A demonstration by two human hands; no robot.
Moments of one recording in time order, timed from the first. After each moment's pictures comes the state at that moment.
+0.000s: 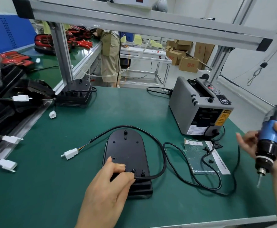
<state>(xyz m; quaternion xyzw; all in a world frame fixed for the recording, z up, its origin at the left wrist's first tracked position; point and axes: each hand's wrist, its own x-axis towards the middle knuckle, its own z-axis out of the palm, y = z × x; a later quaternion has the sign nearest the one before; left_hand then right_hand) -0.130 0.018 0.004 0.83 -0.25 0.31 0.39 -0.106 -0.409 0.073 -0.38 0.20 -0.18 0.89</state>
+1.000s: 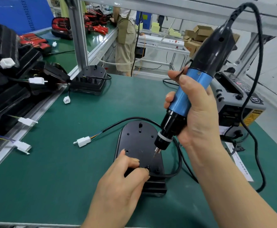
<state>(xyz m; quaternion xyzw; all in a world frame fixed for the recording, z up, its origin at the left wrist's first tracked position) -0.133 0.018 0.006 0.85 -0.23 0.31 0.36 -0.059 -0.125 0.138 -0.52 -0.09 -0.17 0.83</state>
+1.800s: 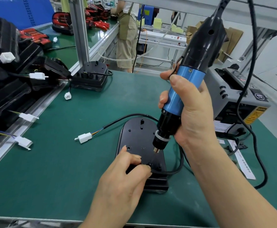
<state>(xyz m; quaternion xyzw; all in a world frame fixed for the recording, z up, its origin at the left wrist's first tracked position) -0.132 0.018 0.003 0.85 -0.24 0.31 0.37 -0.060 -0.112 0.135 -0.54 -0.11 -0.15 0.82</state>
